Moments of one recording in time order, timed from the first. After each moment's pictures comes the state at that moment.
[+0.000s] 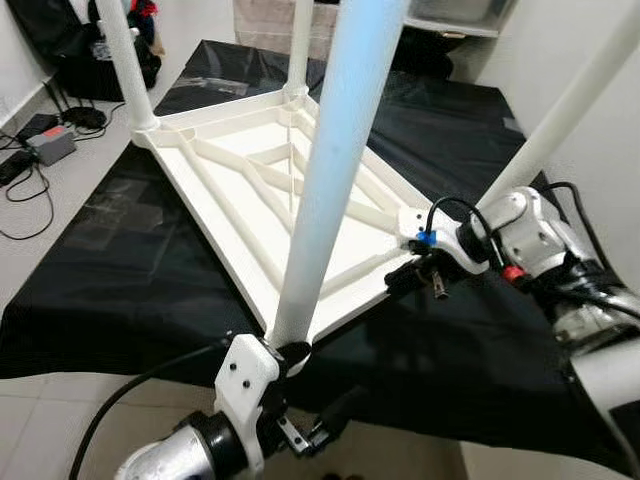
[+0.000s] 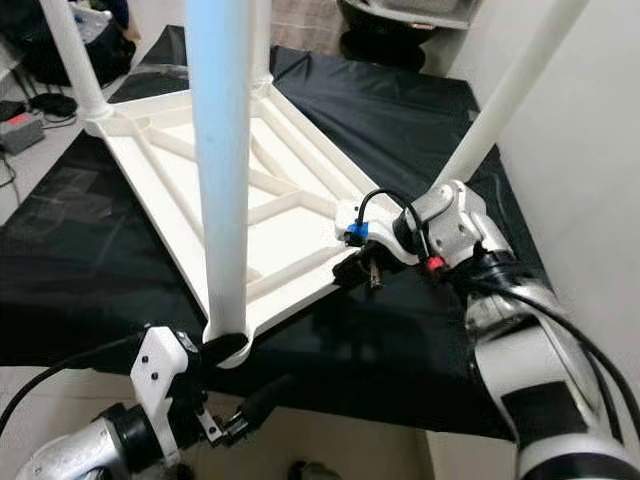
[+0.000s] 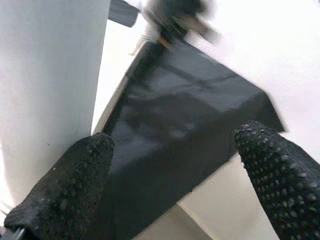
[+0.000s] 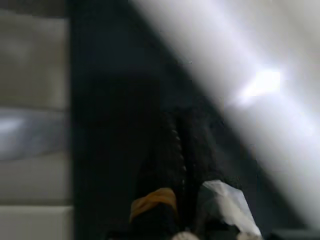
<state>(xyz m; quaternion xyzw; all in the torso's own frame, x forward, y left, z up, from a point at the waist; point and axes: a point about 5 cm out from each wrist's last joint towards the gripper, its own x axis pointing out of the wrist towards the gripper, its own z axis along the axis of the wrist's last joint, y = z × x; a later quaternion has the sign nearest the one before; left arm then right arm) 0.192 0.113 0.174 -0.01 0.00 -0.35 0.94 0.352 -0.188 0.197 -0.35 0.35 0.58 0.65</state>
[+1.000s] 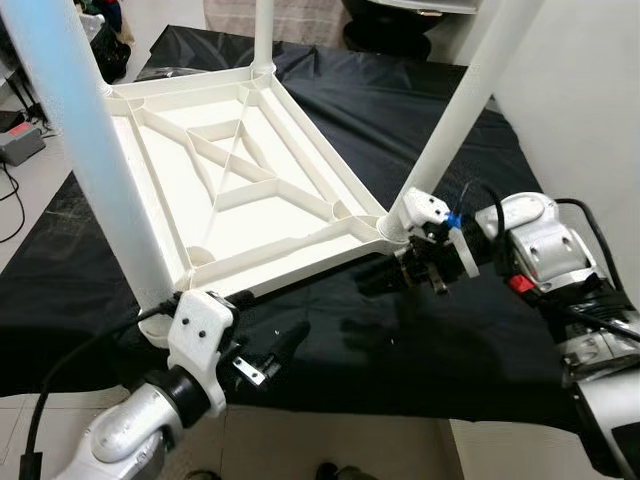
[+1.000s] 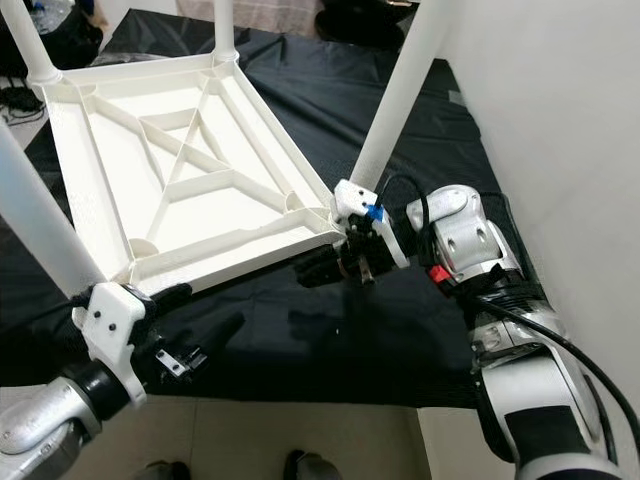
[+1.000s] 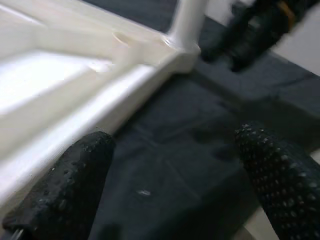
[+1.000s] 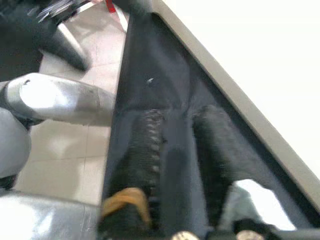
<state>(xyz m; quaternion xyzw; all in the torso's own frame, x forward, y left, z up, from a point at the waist) 0.193 0.120 0.174 0.01 0.00 -0.31 0.95 0.341 -0.160 0.244 -0.23 0.15 0.67 0.69</state>
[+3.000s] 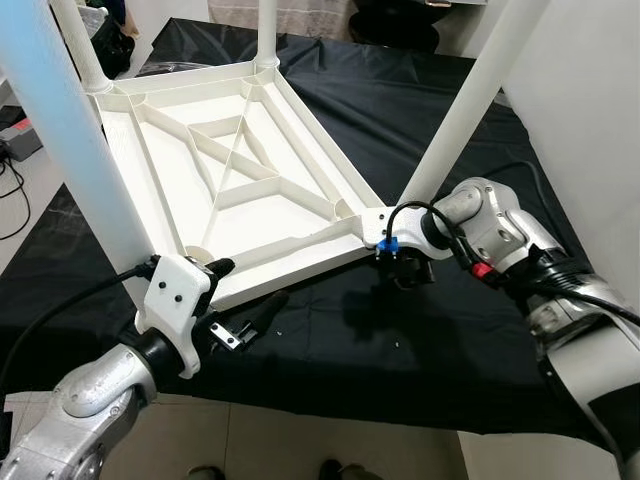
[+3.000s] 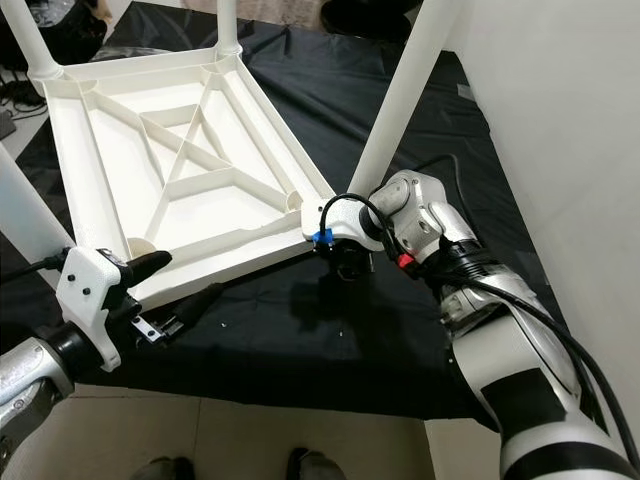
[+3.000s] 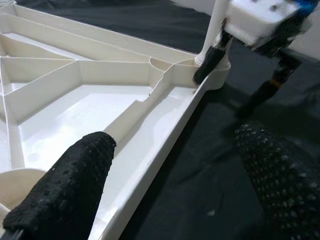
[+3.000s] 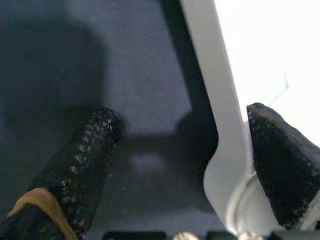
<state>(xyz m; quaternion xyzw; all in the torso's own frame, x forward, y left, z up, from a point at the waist) 0.228 0.166 0.213 0.08 -0.04 -0.28 0.95 0.369 -0.162 0.232 -0.54 0.24 0.50 0.63</state>
